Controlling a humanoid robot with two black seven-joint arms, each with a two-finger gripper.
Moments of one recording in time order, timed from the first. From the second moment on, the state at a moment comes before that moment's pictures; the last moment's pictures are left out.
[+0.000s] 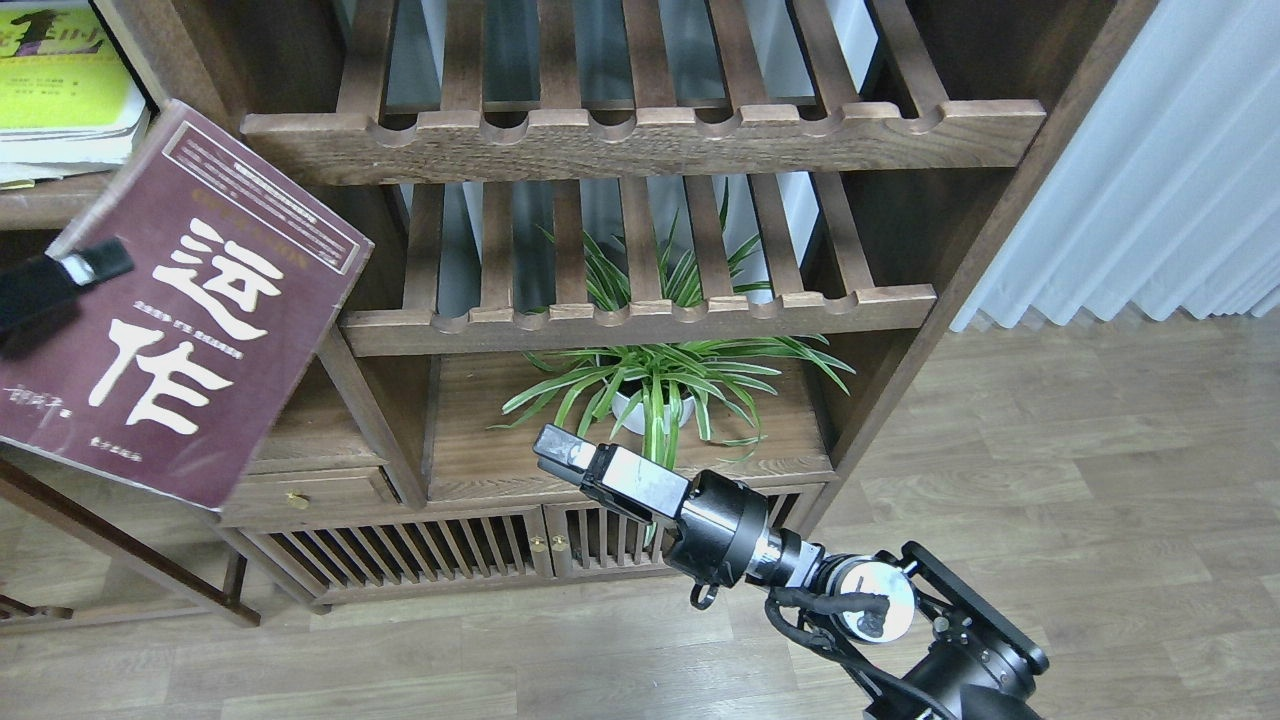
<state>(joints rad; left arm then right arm) -0.16 1.62 -1.03 -1.72 -0.45 -0.49 0.06 0.14 0.01 0.97 1.29 0.11 0.58 -0.49</state>
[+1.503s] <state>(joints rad) -0.91 1.74 -0.68 -1.36 -0.45 -0.49 0.22 0.14 0.01 0.95 1.28 0.11 0.58 -0.49</state>
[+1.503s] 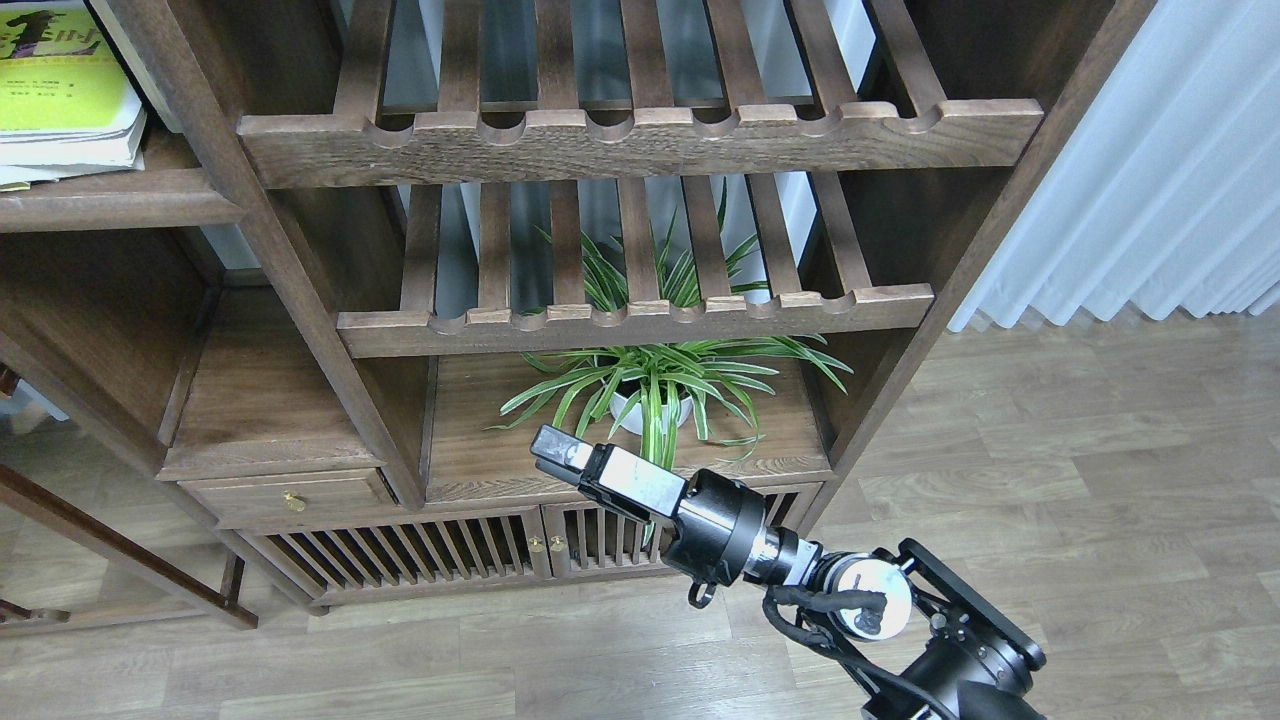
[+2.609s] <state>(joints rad) -1.14 1.22 -0.69 -0.92 -0.43 -0.49 0.49 0.13 0.02 0.97 1.28 0.11 0.58 -0.49</state>
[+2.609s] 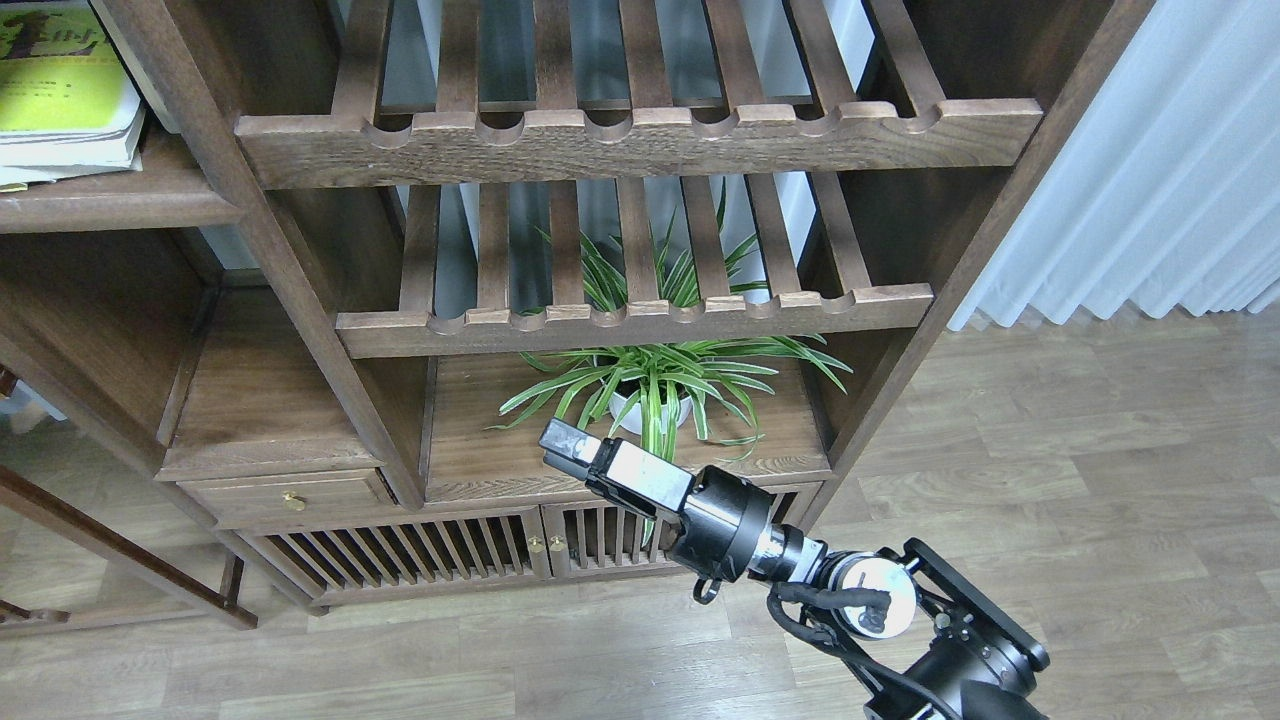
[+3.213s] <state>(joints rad) -1.21 0.99 -0.69 -0.69 -0.43 -0.49 0.49 0.13 0.02 0.96 1.28 0.11 0.58 -0.49</state>
